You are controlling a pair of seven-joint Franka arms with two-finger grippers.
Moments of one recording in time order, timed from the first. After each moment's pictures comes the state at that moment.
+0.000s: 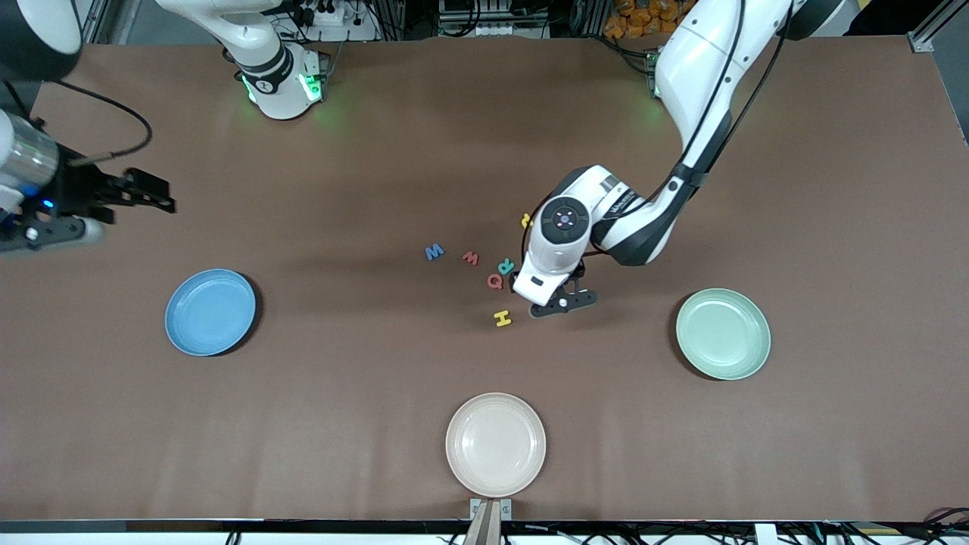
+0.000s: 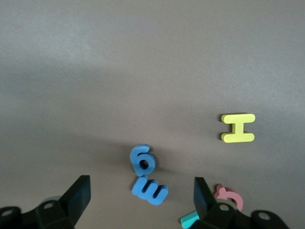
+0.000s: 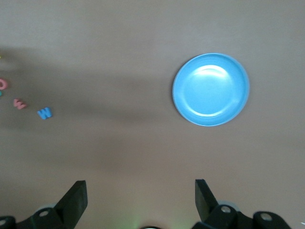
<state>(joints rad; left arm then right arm) -0.42 0.70 -0.29 -1.63 0.22 2.27 -1.03 0.05 0.11 -0.02 -1.57 0.10 1.51 -0.12</state>
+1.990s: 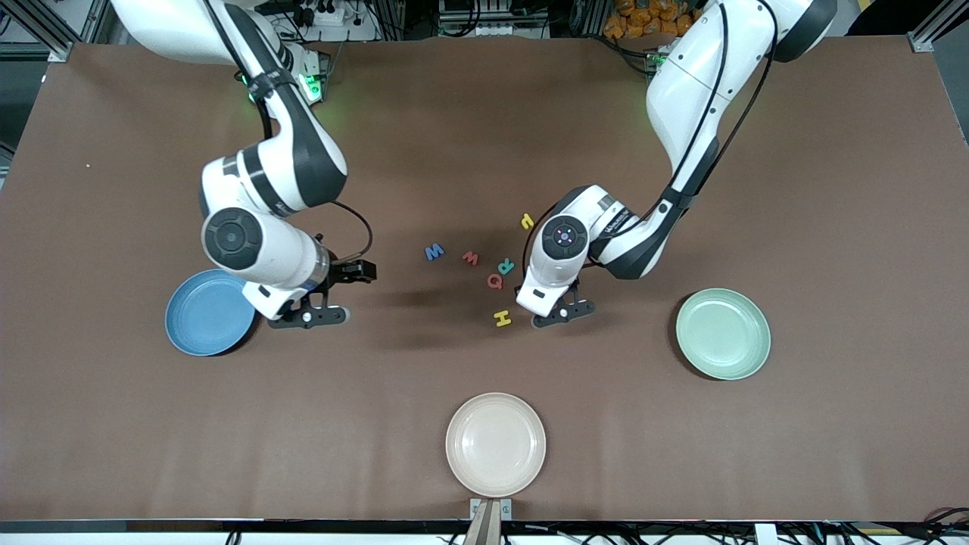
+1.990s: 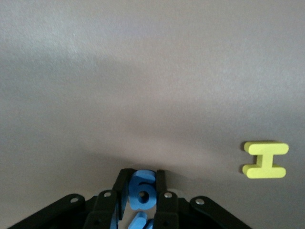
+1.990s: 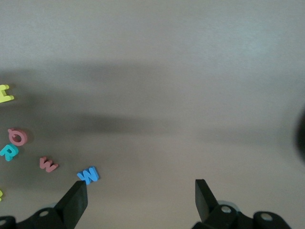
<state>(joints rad) -0.42 0.78 -0.27 -1.62 0.22 2.35 -1.04 0.42 0.45 -0.02 -1.61 0.14 1.93 0.26</state>
